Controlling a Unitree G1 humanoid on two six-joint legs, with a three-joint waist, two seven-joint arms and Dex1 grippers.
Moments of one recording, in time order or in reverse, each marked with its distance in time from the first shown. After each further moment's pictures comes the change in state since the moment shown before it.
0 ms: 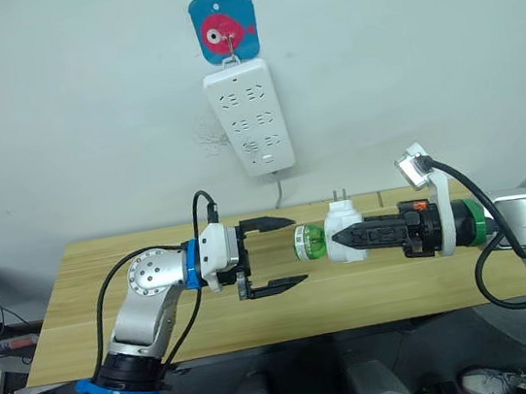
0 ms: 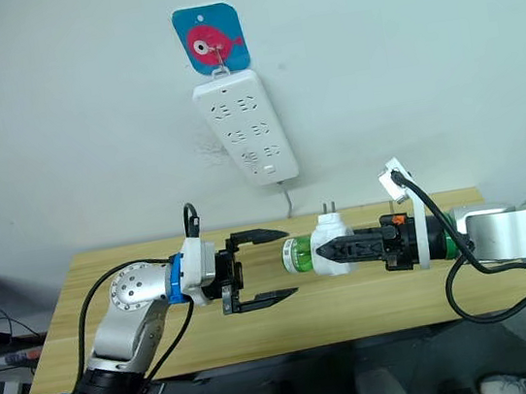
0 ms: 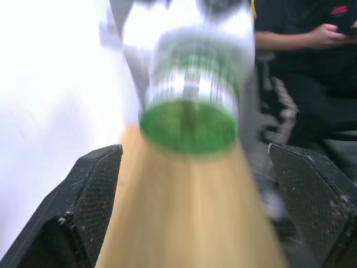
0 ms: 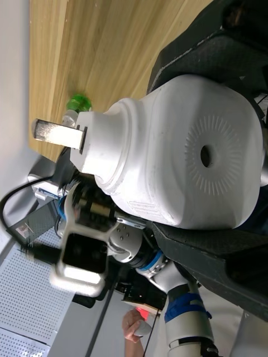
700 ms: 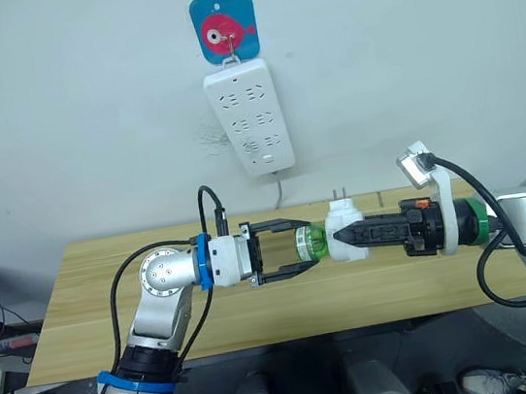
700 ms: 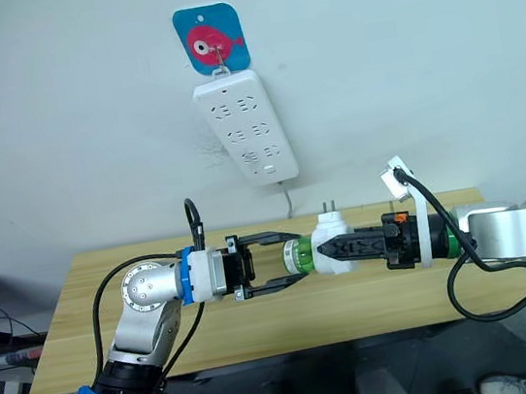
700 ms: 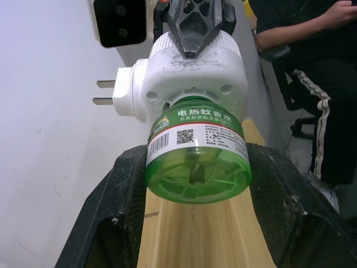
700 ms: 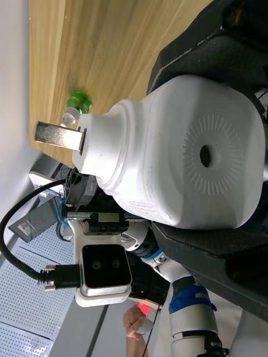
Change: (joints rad) left arm -0.047 -0.039 -0.030 0.053 0.076 -0.144 0.006; right arm 0.000 -0.004 -0.012 0.010 0.012 0.003 -0.009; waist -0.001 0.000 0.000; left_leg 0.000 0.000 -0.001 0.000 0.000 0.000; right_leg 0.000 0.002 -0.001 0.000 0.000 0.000
